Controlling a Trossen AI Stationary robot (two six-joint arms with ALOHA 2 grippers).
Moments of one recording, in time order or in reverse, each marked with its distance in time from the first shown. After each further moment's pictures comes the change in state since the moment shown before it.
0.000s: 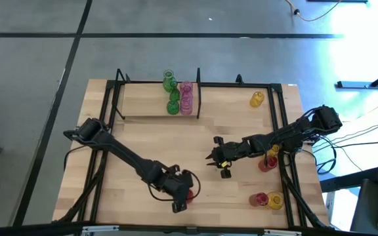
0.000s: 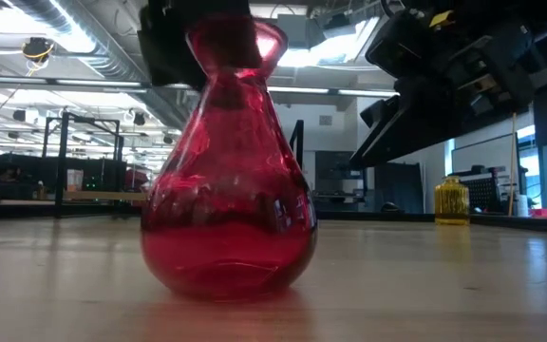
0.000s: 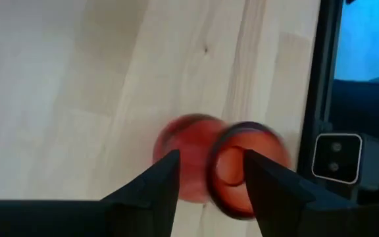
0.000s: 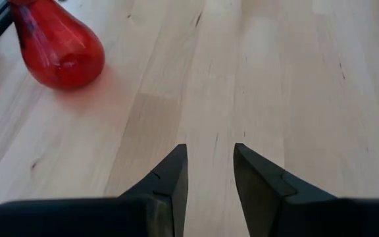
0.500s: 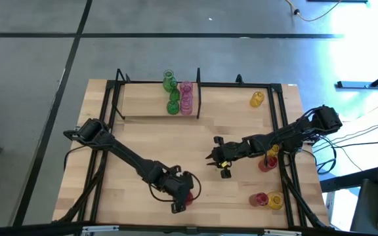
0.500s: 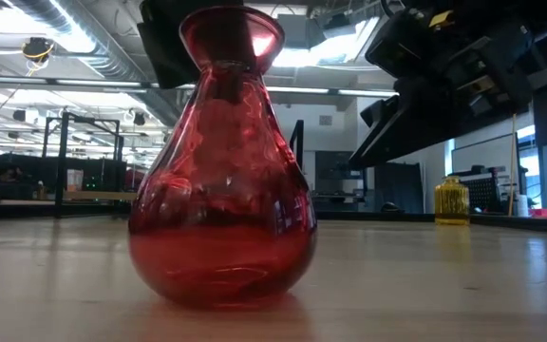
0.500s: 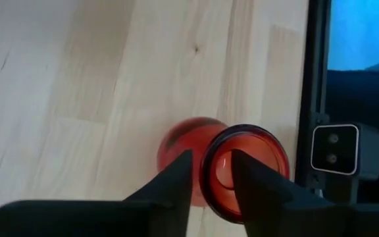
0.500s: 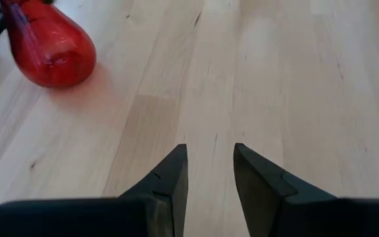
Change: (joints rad) left arm 0.000 0.008 0.000 0.002 0.007 0.066; right arm 0.000 0.000 0.000 0.000 0.012 -0.001
